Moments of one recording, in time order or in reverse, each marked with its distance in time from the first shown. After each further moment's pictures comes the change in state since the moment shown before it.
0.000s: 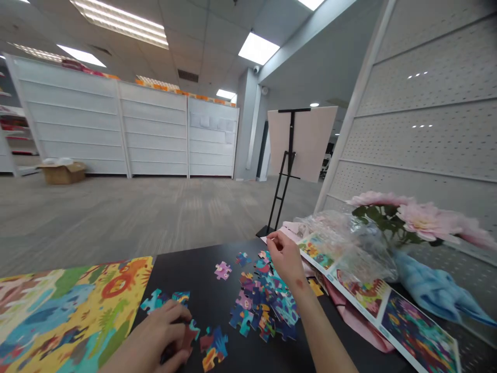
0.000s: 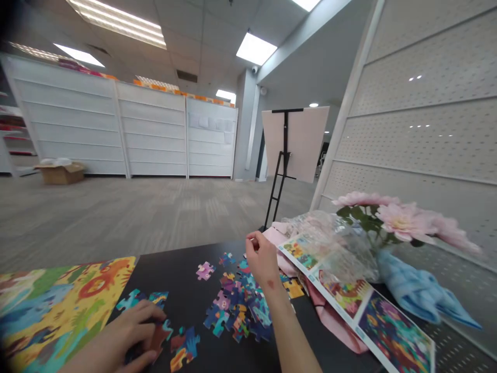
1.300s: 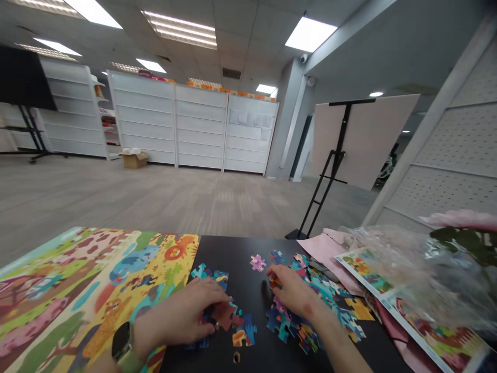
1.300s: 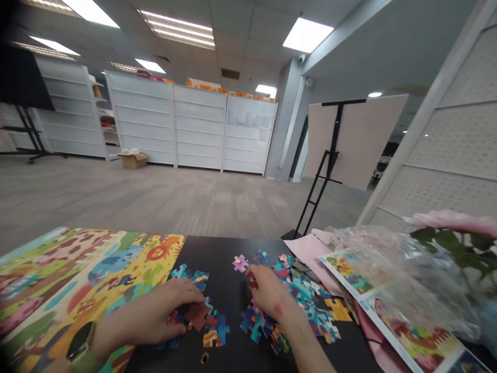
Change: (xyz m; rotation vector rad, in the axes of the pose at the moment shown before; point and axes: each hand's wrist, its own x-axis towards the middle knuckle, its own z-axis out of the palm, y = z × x) left_hand -0.011 0.005 -0.034 -0.108 -0.099 -0.040; right_hand -0.034 -0.010 0.057 -0.238 -0.664 -0.169
